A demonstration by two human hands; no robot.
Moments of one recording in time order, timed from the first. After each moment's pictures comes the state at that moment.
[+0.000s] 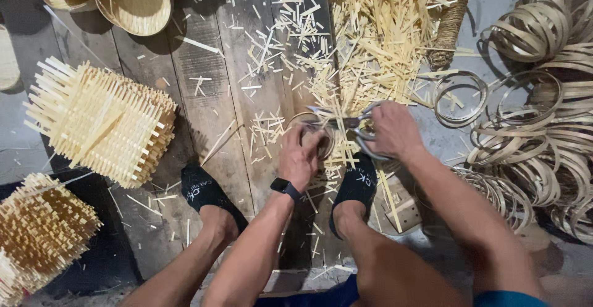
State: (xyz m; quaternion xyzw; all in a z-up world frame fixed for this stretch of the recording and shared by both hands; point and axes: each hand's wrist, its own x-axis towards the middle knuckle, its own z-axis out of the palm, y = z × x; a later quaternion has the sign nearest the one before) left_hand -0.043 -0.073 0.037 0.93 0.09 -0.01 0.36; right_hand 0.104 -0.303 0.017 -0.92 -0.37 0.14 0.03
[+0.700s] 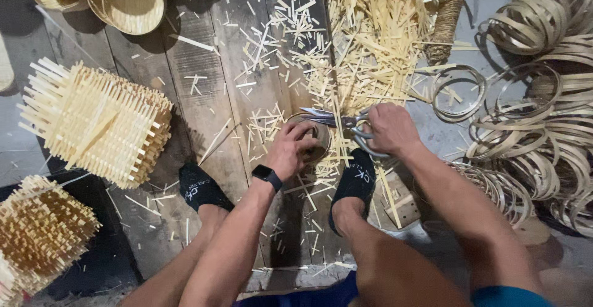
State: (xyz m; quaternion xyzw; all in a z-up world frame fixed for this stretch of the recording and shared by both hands) left_hand -0.029 -0.033 0.030 0.91 -0.07 -0.09 0.40; right_hand 0.098 -0.309 0.012 -0.92 -0.35 0.18 0.03
